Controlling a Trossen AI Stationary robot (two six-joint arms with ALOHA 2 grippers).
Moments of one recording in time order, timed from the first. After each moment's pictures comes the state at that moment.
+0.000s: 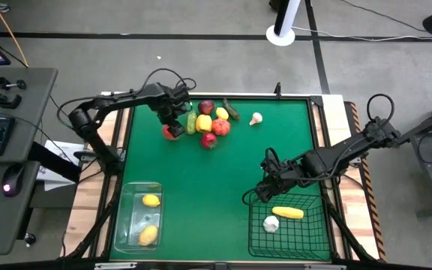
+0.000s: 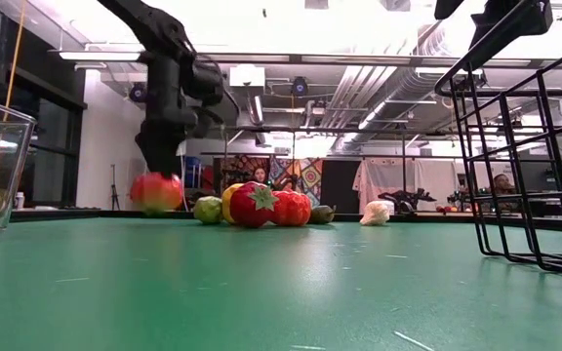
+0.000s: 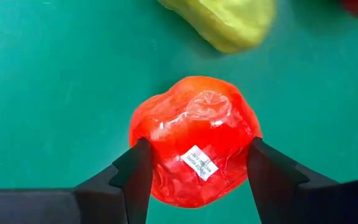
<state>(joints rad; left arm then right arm) 0.63 1.66 1.21 -1.08 0.02 0.00 0.44 1.40 1.26 -0.98 0.23 1.23</state>
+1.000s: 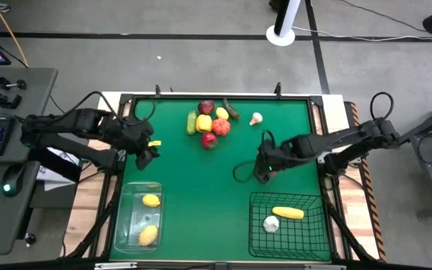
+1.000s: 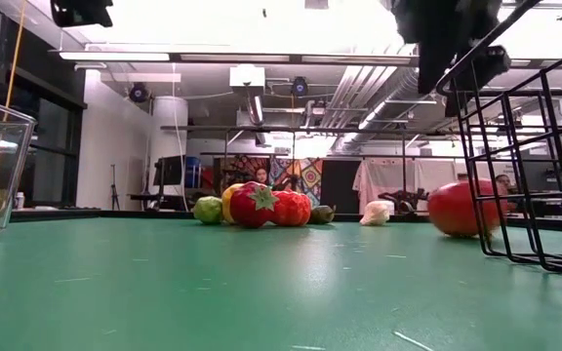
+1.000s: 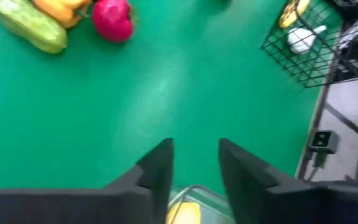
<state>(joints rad) -0.08 0.98 1.21 -1.16 -0.05 -0.66 0.18 1.40 1.20 -1.07 0.18 1.00</state>
